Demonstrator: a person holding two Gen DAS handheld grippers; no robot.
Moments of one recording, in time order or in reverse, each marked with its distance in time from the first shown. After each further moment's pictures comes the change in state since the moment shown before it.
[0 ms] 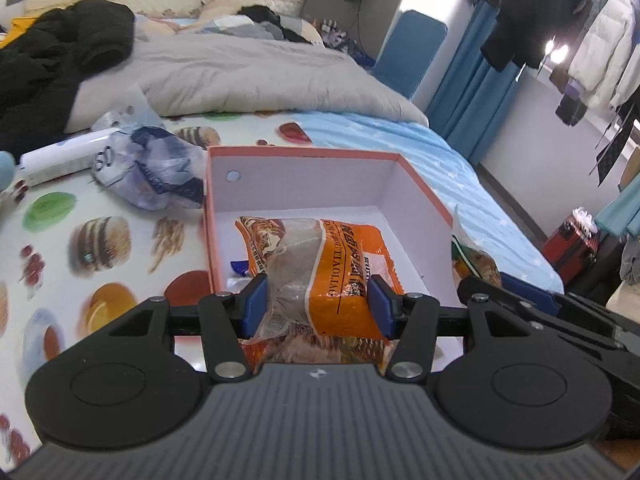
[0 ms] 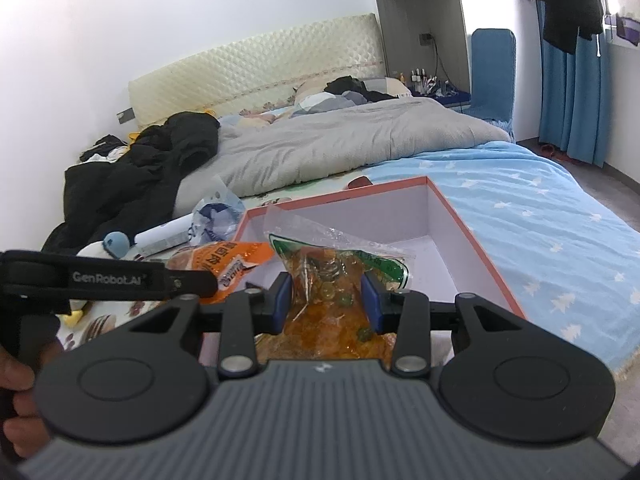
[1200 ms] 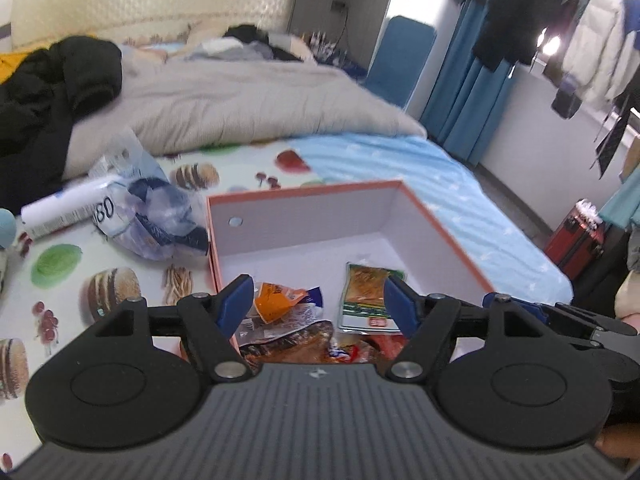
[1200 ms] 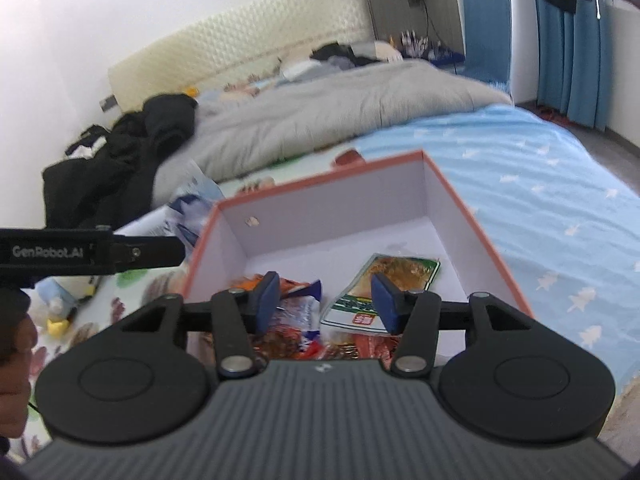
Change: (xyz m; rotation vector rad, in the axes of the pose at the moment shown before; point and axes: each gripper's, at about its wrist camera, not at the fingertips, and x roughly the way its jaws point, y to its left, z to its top) left arm -0.017 -0.004 0.038 0.081 -0.051 0.013; right arm 0.041 -0.019 0.021 0.060 0.091 -0.003
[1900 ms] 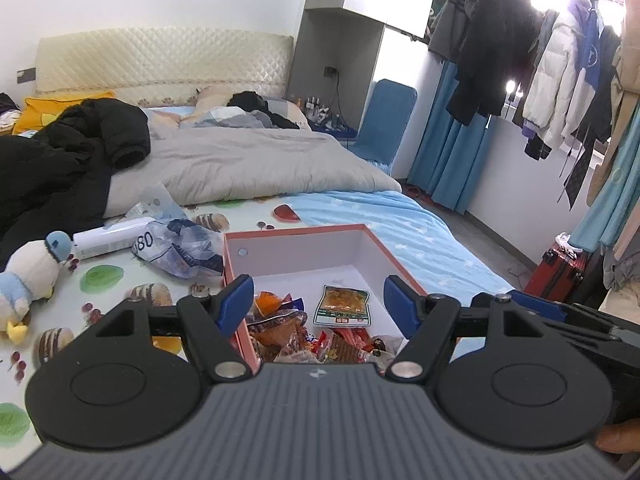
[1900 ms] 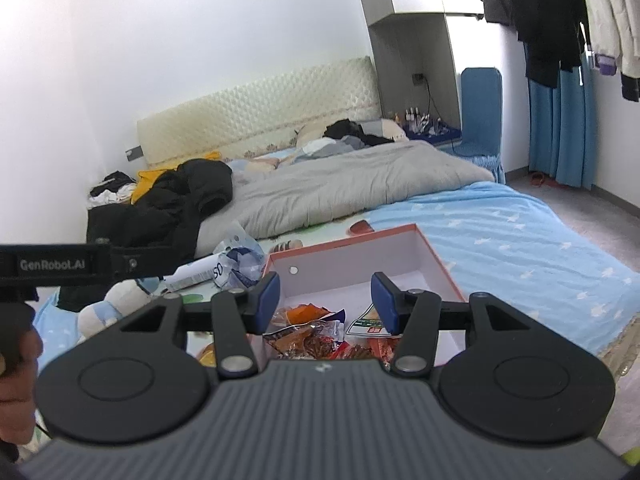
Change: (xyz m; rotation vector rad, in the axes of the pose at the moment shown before) left arm -0.194 -0.044 -0.055 0.017 -0.194 0.009; right arm -0.163 0.036 -0.019 -0.041 -0.210 0.003
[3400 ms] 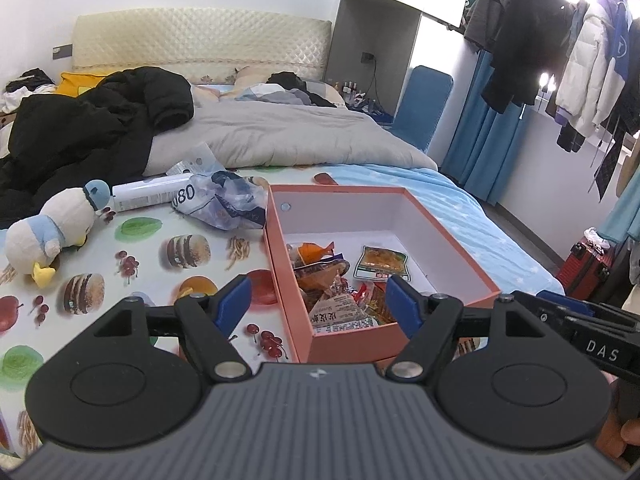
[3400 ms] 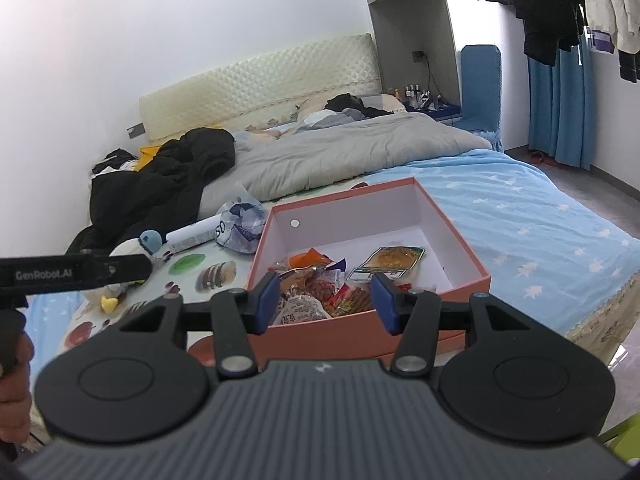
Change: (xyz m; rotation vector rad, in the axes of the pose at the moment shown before) left arm 0.001 0.029 -0.067 -0.051 0.043 0.099; right arm -0.010 0.005 -0.056 -0.003 0.064 0.001
